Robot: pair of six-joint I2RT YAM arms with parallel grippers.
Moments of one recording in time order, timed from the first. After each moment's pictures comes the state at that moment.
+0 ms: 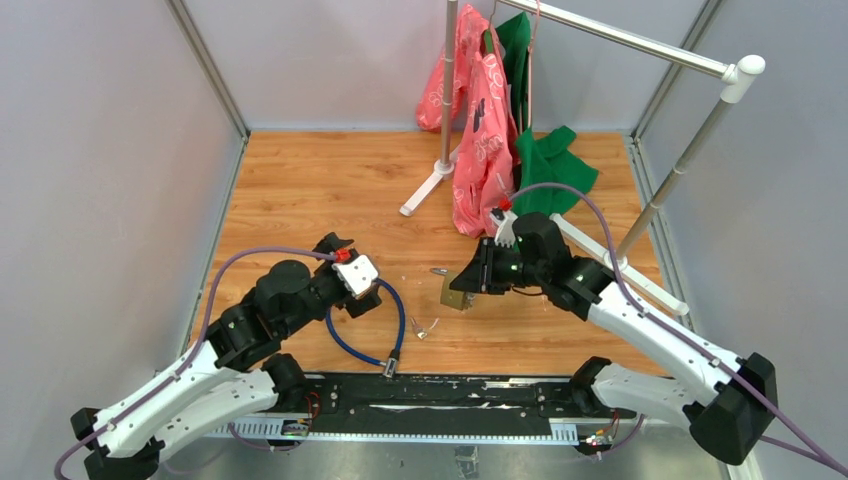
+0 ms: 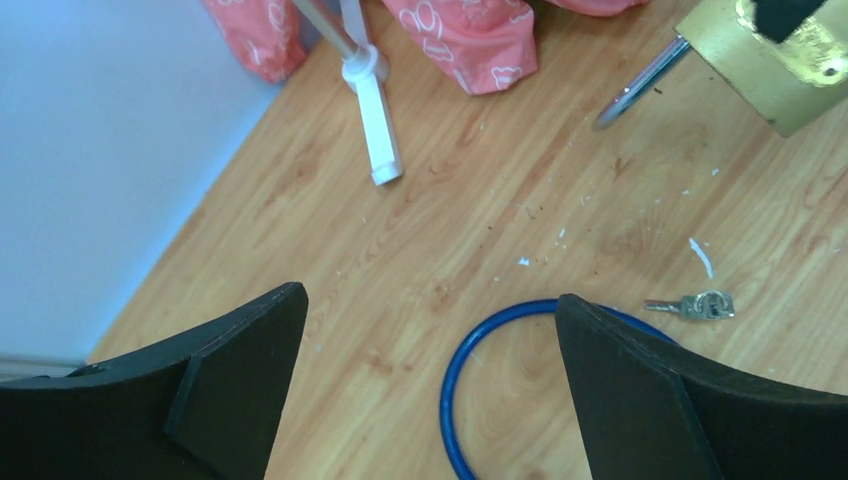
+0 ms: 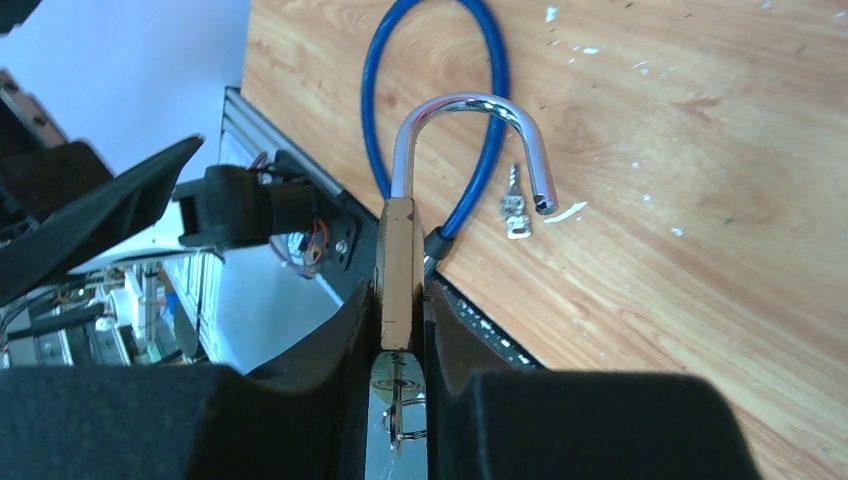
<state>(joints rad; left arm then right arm) -0.89 0.56 0.68 -0.39 -0.16 0.47 0.74 0.99 0.82 -0.38 -0.37 0.77</state>
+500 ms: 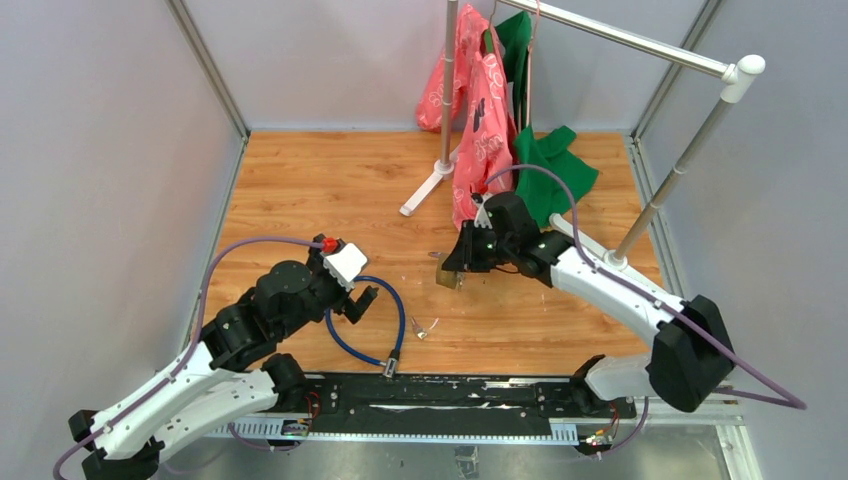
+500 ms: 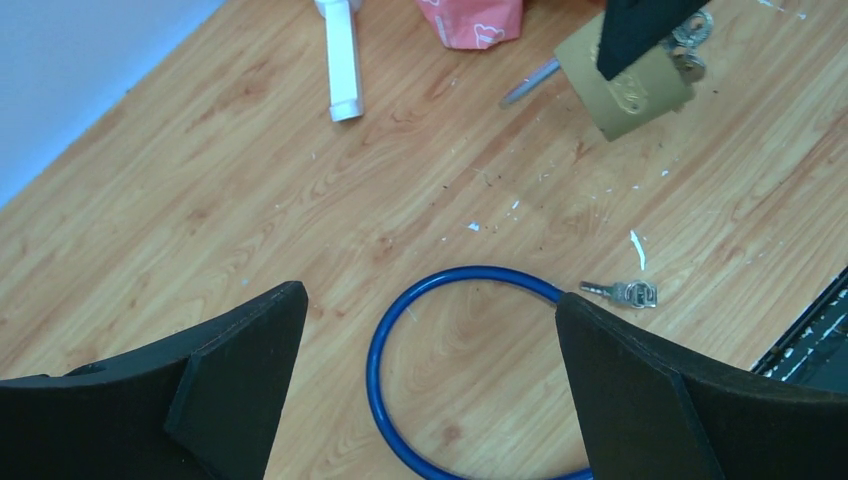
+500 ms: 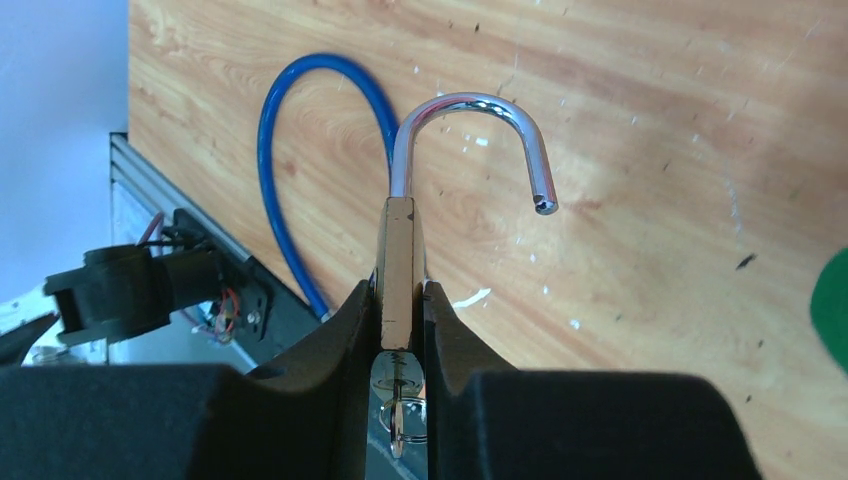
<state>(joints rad) -0.89 0.55 0.72 -0.52 -0.21 0.19 0.68 1.28 0.93 -0.33 -0.30 0.65</state>
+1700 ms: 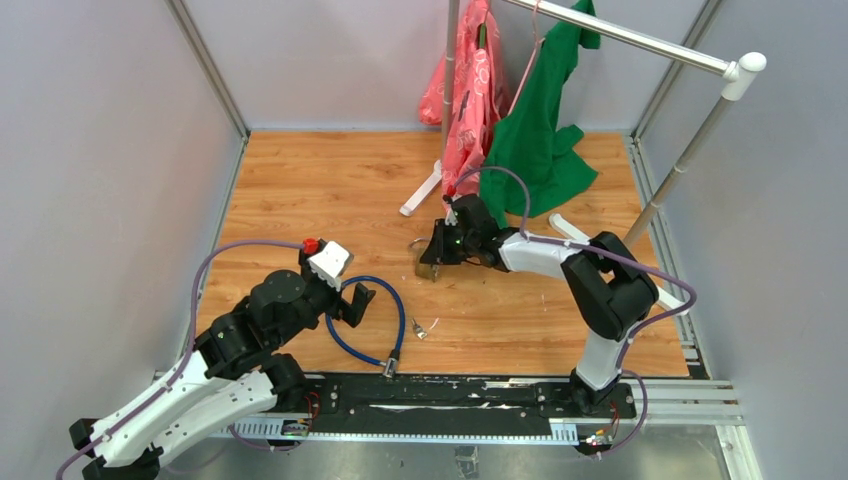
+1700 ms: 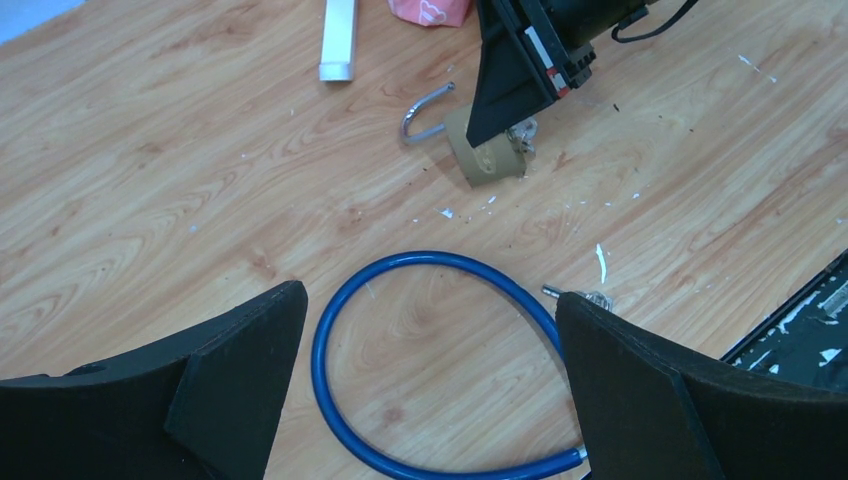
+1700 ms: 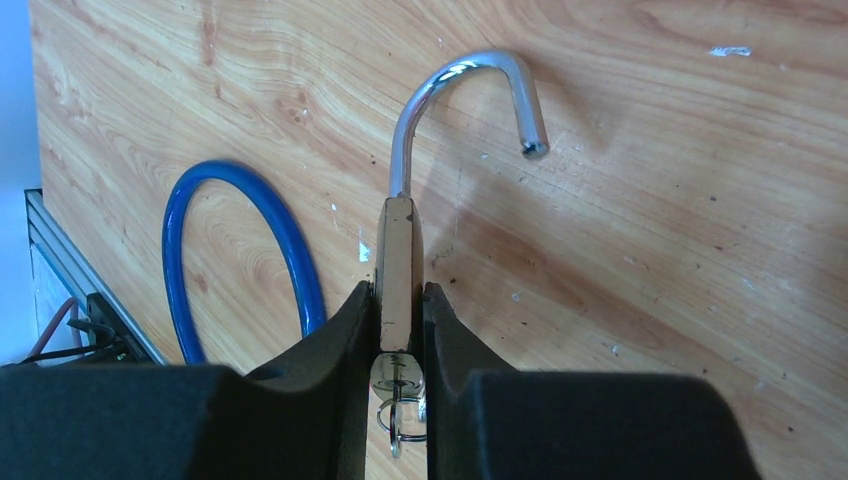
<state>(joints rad) -0.89 0.46 0.66 -0.54 -0.26 -0.03 0.67 1.76 1.00 0.07 -0.29 0.60</state>
